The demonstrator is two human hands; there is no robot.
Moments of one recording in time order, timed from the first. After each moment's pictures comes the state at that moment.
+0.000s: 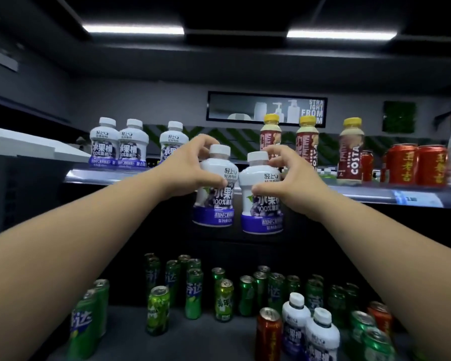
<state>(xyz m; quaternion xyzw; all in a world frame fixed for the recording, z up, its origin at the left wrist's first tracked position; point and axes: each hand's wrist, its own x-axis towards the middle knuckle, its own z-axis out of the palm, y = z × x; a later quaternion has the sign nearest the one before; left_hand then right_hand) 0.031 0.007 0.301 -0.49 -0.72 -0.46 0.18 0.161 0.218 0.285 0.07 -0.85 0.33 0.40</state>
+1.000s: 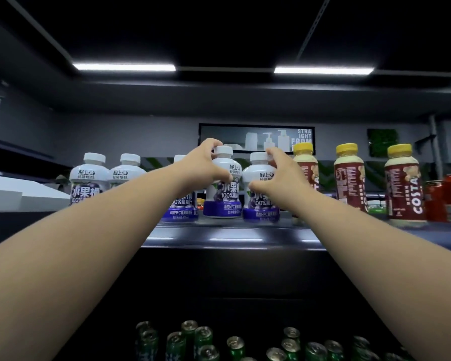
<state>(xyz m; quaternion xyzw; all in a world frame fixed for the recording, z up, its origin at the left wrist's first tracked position) -0.105 0.046 0.391 -0.47 -0.72 -0.47 0.18 0.002 0.213 0.362 -0.03 -0.83 0.21 0.51</state>
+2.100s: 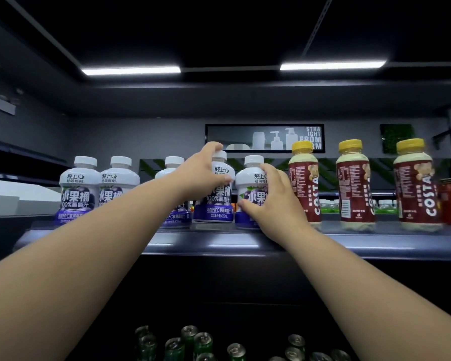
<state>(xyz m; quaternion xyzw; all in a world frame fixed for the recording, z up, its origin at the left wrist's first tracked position) -0.110 0.067 0.383 -0.44 -0.77 -0.37 0.29 -0.016 0.227 0.316 -0.02 -0.83 0.16 0.54</state>
